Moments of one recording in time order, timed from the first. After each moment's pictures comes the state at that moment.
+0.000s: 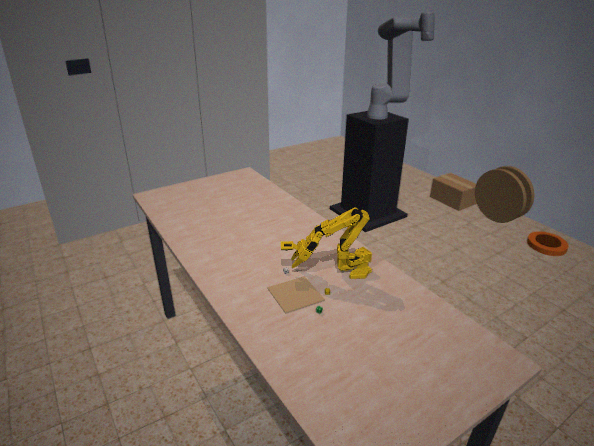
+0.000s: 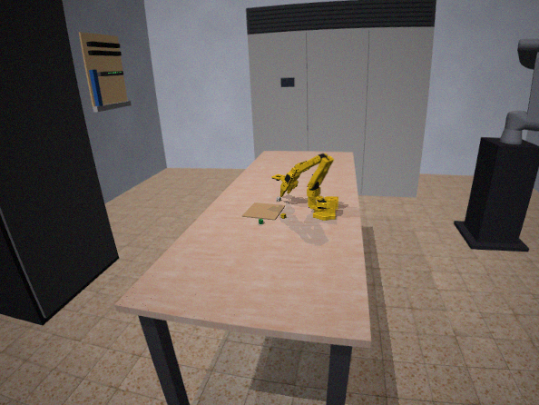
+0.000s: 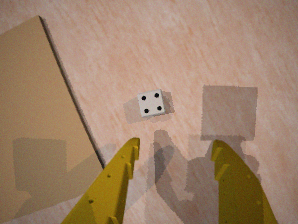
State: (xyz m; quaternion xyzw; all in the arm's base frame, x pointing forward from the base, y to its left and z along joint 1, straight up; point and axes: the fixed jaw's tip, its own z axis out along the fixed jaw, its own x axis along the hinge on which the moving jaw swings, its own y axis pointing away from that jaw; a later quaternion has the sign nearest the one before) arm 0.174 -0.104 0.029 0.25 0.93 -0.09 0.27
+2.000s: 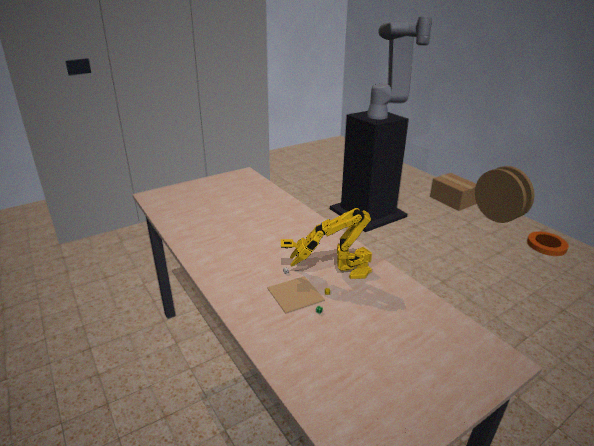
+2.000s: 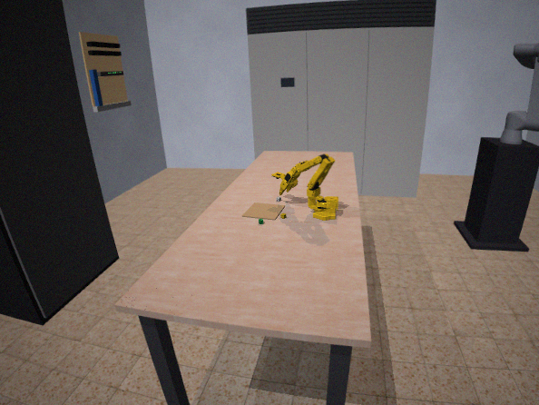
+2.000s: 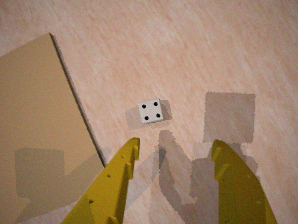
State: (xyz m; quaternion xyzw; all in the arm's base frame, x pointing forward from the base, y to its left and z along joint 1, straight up) arm 0.178 -0.106 0.037 0.25 0.92 -0.09 0.29
